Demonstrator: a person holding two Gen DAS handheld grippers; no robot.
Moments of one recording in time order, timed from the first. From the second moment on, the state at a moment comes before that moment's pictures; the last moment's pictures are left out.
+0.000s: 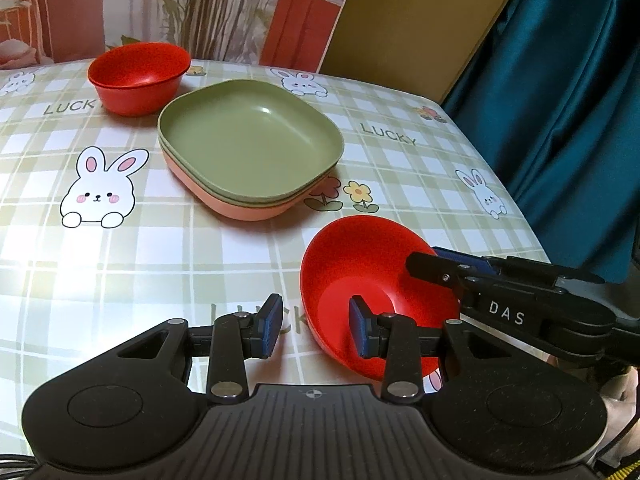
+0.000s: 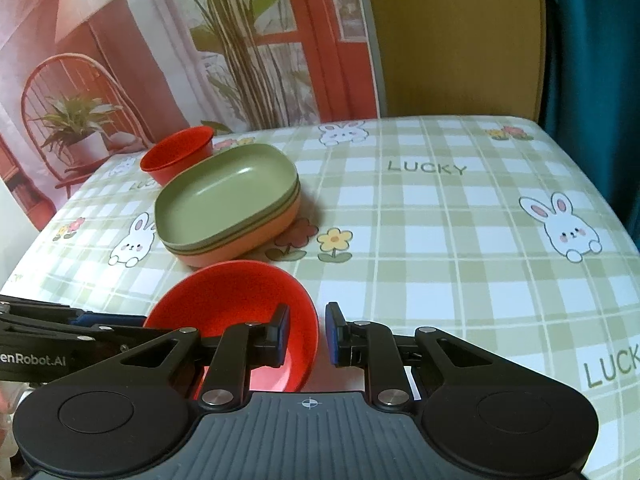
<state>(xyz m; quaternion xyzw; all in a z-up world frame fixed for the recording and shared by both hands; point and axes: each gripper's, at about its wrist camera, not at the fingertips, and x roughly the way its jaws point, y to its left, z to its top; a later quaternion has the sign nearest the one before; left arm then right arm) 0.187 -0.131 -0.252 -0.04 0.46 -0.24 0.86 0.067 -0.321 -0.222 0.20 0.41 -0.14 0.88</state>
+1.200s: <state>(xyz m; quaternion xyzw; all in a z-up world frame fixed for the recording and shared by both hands) 0.179 -0.121 -0.246 -0.05 0.43 -0.27 0.86 0.080 -0.322 -0.200 0.24 0.39 -0.14 0.88</state>
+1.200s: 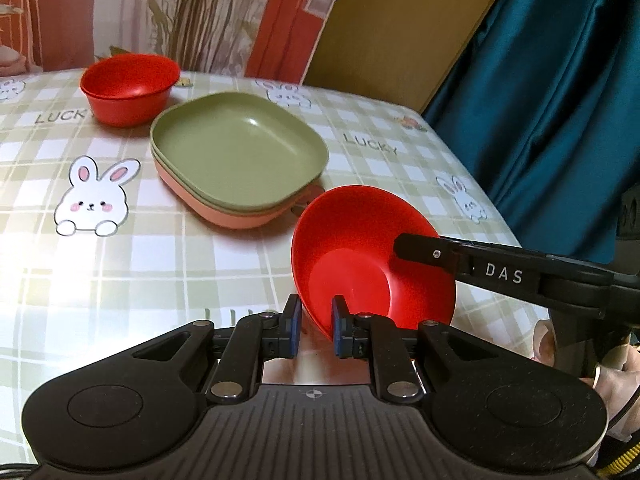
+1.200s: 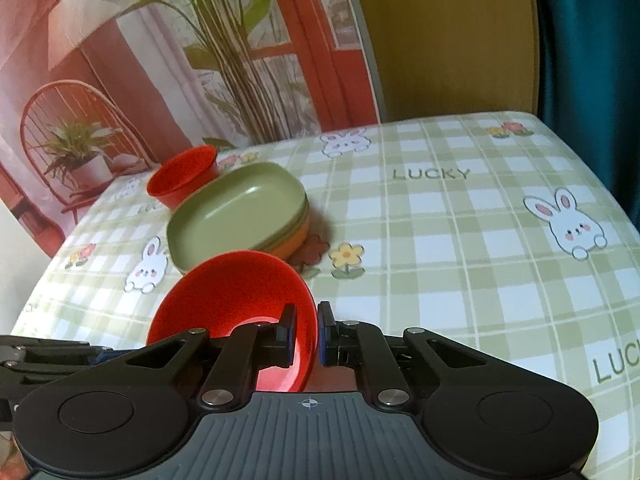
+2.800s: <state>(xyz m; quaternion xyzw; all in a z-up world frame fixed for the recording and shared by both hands) 0.387 -0.025 -0.193 -0.05 0.37 -0.16 0.92 0.375 -0.317 -0.211 0.22 0.40 -0.06 0.89</state>
